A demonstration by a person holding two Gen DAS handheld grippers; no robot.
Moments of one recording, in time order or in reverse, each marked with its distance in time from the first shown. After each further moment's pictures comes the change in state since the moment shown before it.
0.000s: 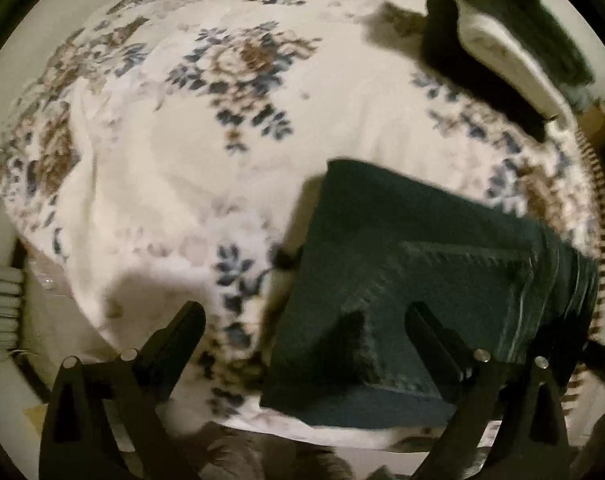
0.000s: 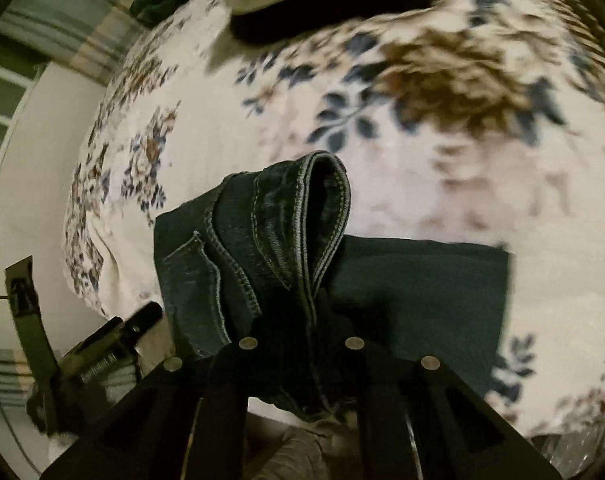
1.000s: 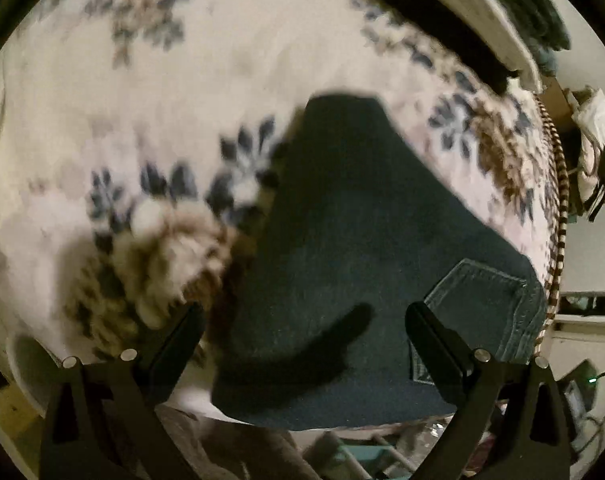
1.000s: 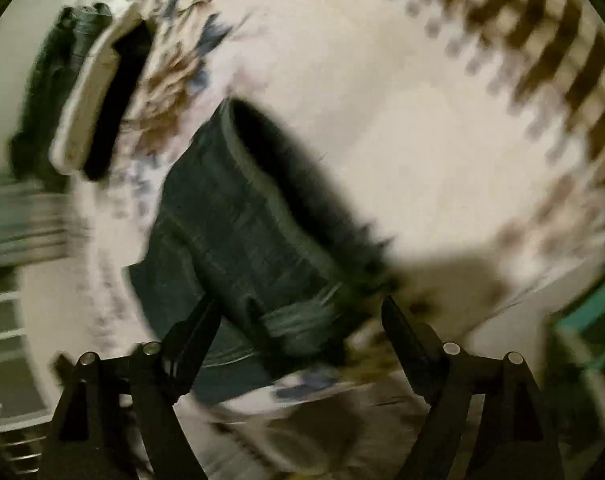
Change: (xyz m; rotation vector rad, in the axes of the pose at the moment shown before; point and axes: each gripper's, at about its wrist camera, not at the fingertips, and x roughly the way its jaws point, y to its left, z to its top) left arm 0.057 -0.052 -0.046 -0.033 0.199 -0.208; right arm -0.026 -0.192 -0.110 0.682 -0.066 0.155
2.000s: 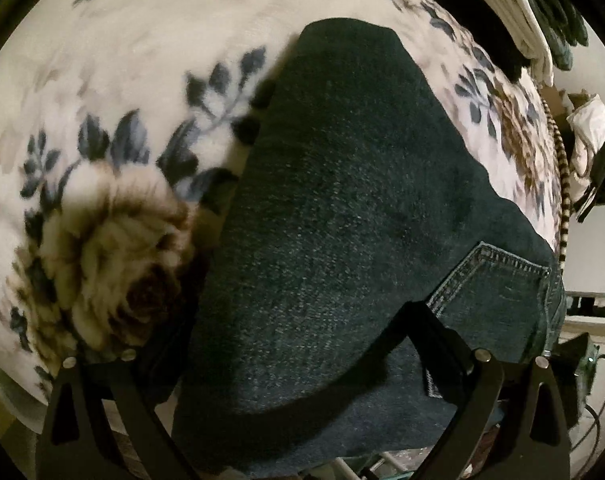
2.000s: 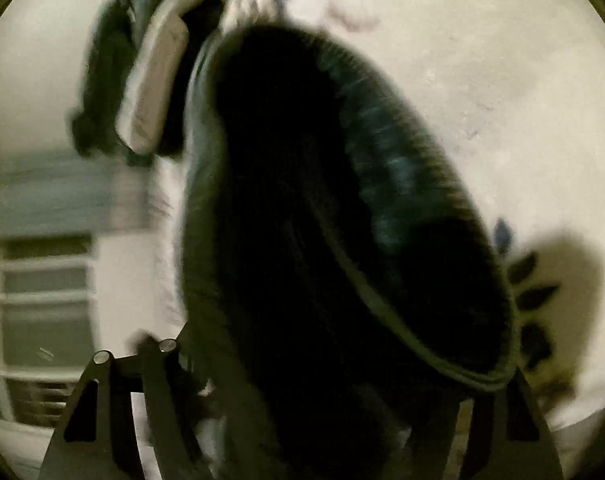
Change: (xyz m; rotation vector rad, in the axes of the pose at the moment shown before) left arm 0.052 -0.005 0.006 -0.005 0.032 -0.068; right arm 0.069 0.010 0.008 -0.140 0.028 0.250
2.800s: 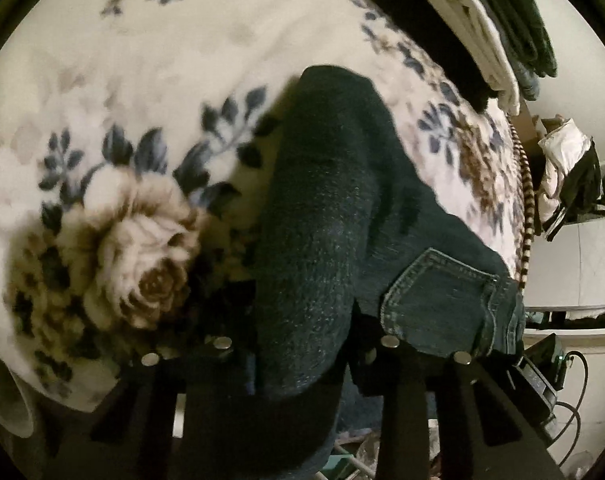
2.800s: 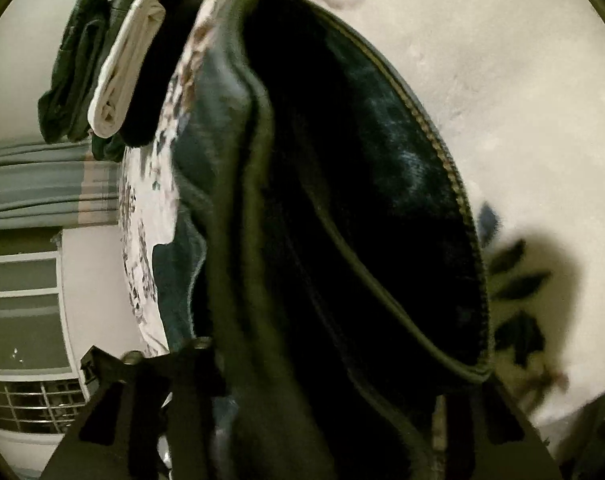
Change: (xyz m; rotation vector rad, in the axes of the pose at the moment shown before) left arm -0.040 0.008 -0.009 -0.037 -0.078 -0.135; right arm 0.002 0.016 -0.020 -0.002 -0.019 -0.095
